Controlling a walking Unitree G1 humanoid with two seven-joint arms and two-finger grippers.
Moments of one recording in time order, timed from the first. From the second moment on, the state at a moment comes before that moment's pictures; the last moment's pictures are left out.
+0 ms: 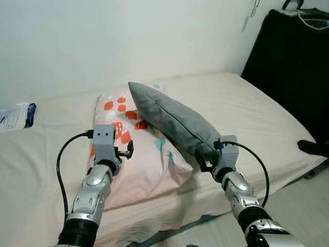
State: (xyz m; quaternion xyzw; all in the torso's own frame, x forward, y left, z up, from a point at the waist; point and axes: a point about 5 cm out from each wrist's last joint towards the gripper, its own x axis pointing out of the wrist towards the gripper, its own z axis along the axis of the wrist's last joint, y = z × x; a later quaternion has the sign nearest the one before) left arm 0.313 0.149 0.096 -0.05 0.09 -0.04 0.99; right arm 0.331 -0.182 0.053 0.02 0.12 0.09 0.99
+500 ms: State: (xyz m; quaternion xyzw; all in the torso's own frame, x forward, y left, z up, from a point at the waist) left arm 0.315 0.160 0.096 -0.05 0.08 -0.03 1.00; right arm 0.342 -0.177 0.068 0.02 0.09 0.10 0.99
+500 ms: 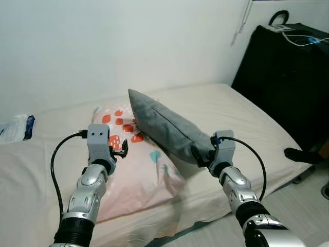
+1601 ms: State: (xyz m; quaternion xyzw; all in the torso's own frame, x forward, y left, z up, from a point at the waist) left arm 0.273 0.151 -0.010 0.01 0.28 -0.06 0.96; right arm 0.303 -0.169 0.000 -0.03 0.29 0.06 0.95
